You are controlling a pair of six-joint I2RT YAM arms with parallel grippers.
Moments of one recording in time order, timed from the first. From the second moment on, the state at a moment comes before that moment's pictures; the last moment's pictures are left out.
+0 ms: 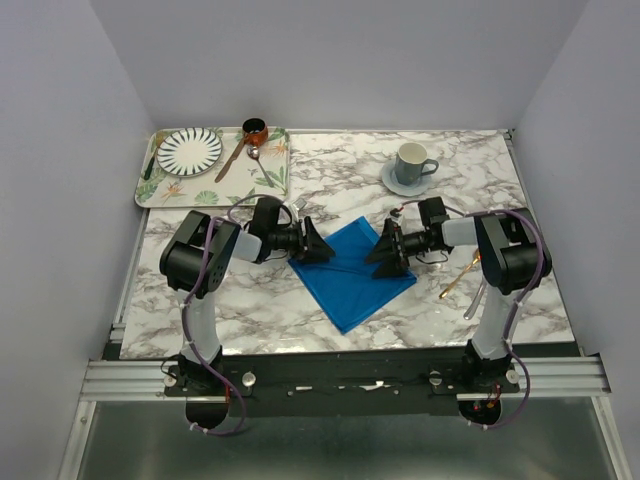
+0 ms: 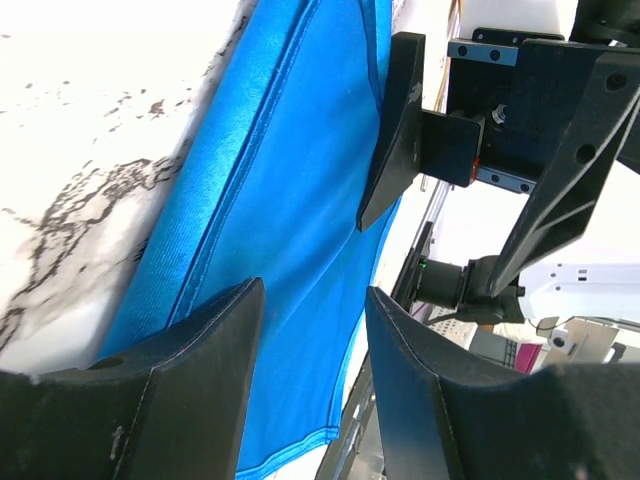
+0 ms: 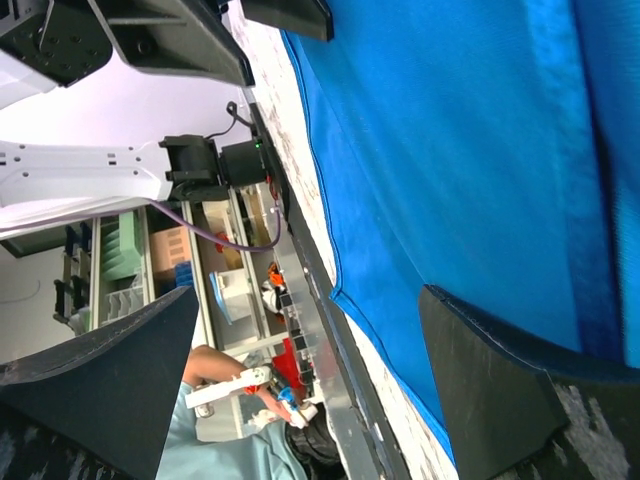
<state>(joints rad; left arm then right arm) -0.35 1.98 0.84 0.48 0.91 -0.86 0.20 1.95 0.92 -0.17 -1.21 0.39</state>
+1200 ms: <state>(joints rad) -0.41 1.83 0.85 0.52 0.97 -0.81 0.10 1.93 0.92 -0.44 -1.21 0.16</state>
